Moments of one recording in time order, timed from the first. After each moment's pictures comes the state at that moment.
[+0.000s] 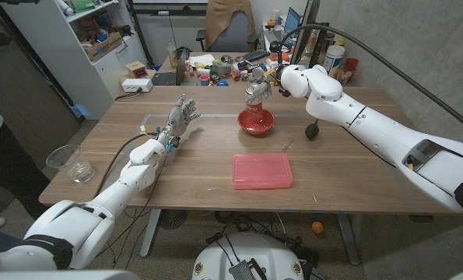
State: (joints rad) left arm 0.62 0.42 0.40 -0.84 -0.67 -0.44 -0.40; left_hand -0.01 0.06 0.20 0.20 0.35 -0.17 0.01 0.19 0.18 -0.17 -0.04 0.20 0.18 -0.17 0.00 0.20 0.19 -0.17 -0.01 0.79 0.19; right arm -0.23 -0.57 -0.90 -1.63 -0.73 -0.31 0.48; right_hand 0.80 -0.21 0.37 -0.12 0.20 0.63 -0.08 0.50 0.42 0.88 0.08 0.52 0.29 1.36 -0.21 0.34 0.54 1.08 -0.19 0.97 0.22
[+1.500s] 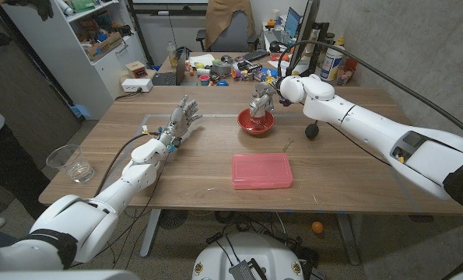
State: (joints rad) left arm 0.59 0.40 0.42 -0.78 -0.65 -0.45 -0.41; left_hand -0.01 0.06 0.20 0.20 0.35 -0.17 0.01 0.19 0.18 -0.17 -0.04 0.20 0.18 -0.17 0.00 0.20 0.19 -0.17 -0.01 0.78 0.19; right arm -0.17 -0.52 -0.99 -1.39 -0.62 -0.25 0.47; right_hand 0.81 -0.21 0.36 -0.12 0.20 0.64 -0.07 0.50 0.41 0.88 0.08 0.56 0.29 1.36 -0.21 0.34 0.55 1.07 -0.19 0.98 0.21
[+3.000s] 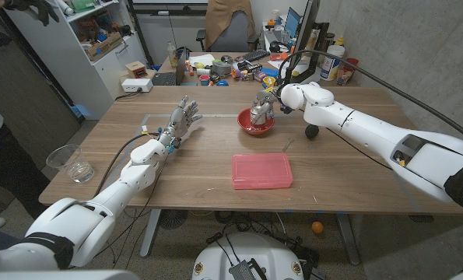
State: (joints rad) left arm 0.61 0.42 0.42 -0.82 -0.65 -0.43 -0.40; left_hand -0.01 0.06 0.19 0.20 0.35 -0.17 0.01 0.19 0.18 -0.17 -0.04 0.20 0.18 -0.17 0.00 0.20 0.19 -0.18 -0.01 0.78 0.19; right arm -0.18 -0.54 -1.02 -1.39 -0.59 -0.26 0.47; right_hand 0.88 -0.14 0.26 -0.10 0.24 0.36 -0.12 0.19 0.27 0.76 0.00 0.47 0.37 1.30 -0.22 0.27 0.56 0.99 -0.15 0.99 0.20
